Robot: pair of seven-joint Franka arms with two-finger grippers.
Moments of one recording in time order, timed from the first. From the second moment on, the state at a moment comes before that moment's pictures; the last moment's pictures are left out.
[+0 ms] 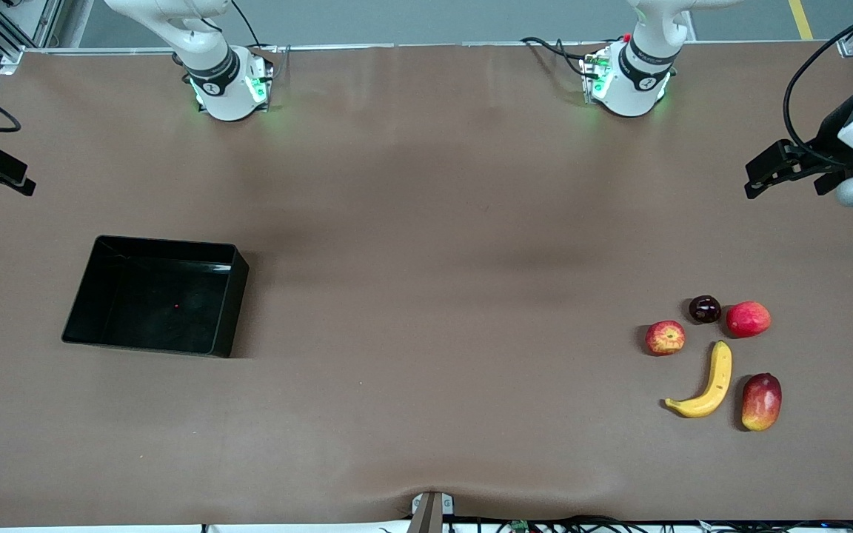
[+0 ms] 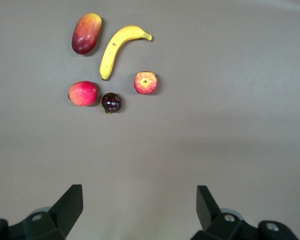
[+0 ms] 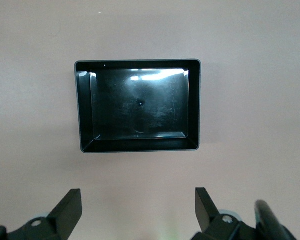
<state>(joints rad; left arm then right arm) 0.04 0.00 -0.14 -1.51 0.01 1.53 -0.14 -0.04 -0.04 -0.07 -1.58 -0.03 1.52 -0.01</state>
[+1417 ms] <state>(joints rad) 0.04 0.52 -0.13 -1.47 0.09 1.96 -0.14 -0.24 0.26 -0.09 -1.56 -0.04 1.72 -0.26</state>
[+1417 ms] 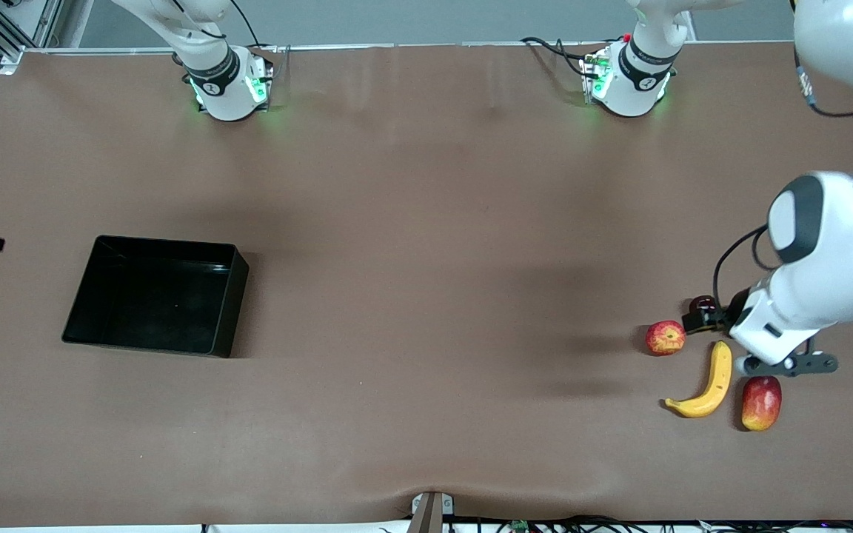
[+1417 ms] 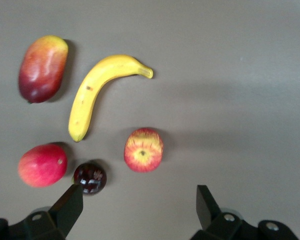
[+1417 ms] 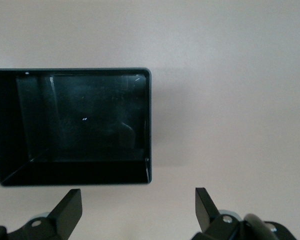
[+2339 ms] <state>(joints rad) 0.05 0.76 -0.13 -1.47 0.11 2.06 -0.14 -0.32 0.56 -0.09 -1.58 0.03 1.93 -0.43</state>
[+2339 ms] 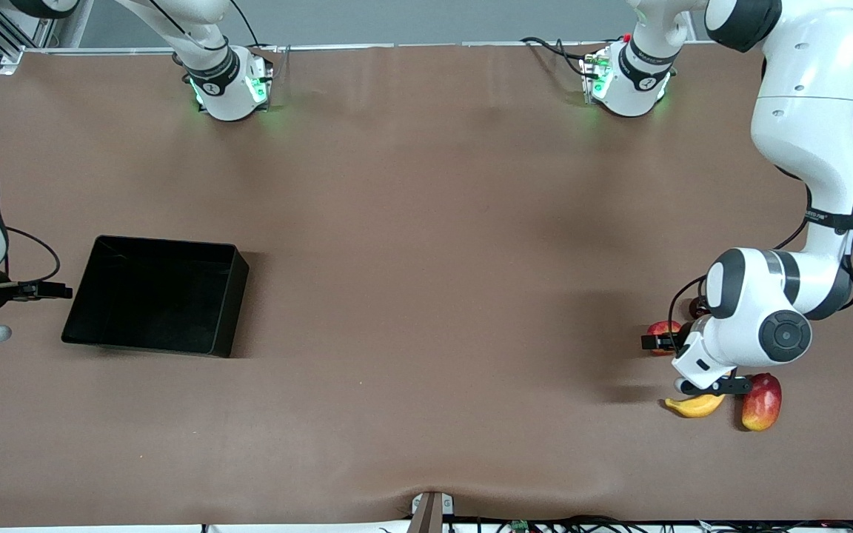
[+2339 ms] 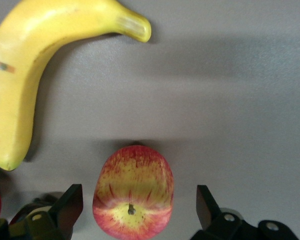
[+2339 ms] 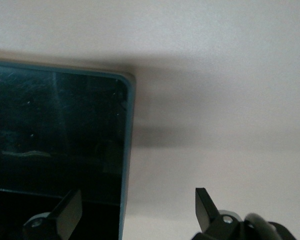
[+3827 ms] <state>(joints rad) 0.04 0.55 -0.14 -1.42 0.11 1.92 -0.14 -0.27 0.52 -0.06 -1.59 0.16 1.75 -0.38</state>
